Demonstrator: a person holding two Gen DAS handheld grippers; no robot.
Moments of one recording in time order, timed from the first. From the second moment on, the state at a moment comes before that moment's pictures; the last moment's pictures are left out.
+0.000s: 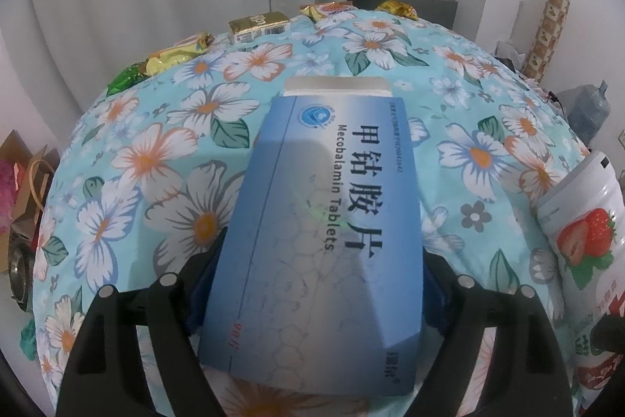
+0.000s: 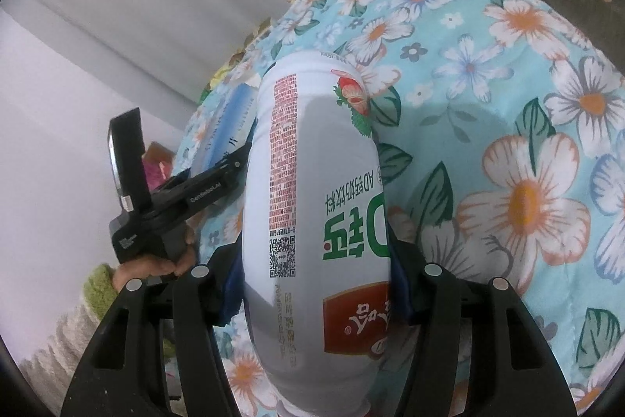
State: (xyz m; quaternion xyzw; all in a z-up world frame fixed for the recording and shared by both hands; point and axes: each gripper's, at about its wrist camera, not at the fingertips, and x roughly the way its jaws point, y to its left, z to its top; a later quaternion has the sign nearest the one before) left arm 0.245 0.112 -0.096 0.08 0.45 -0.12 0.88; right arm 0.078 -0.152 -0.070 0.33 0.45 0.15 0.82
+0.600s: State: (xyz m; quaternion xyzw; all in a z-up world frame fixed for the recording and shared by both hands) left arm 0.245 0.115 -0.097 0.08 0.45 -0.12 0.88; right arm 0.084 -0.148 -0.060 0.30 0.48 0.14 0.81
